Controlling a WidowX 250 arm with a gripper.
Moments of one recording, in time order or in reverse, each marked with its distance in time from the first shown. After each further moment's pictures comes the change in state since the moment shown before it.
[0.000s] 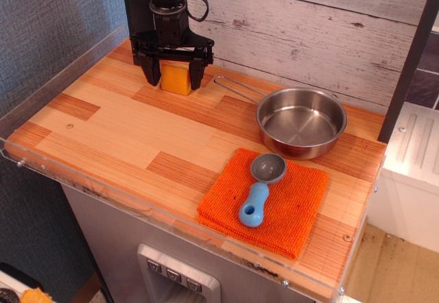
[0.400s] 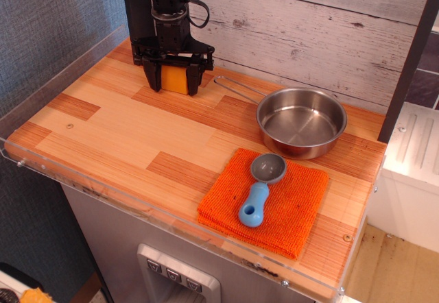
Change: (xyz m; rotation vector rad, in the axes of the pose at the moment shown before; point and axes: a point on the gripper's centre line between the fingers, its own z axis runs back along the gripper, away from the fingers) arm -0.003 -0.001 -0.009 -0.001 0.021 -0.041
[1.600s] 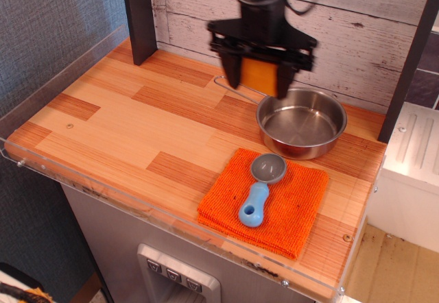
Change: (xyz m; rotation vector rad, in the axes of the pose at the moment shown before) arm -0.077 -0.127 0.091 -0.085 -0.155 -0.211
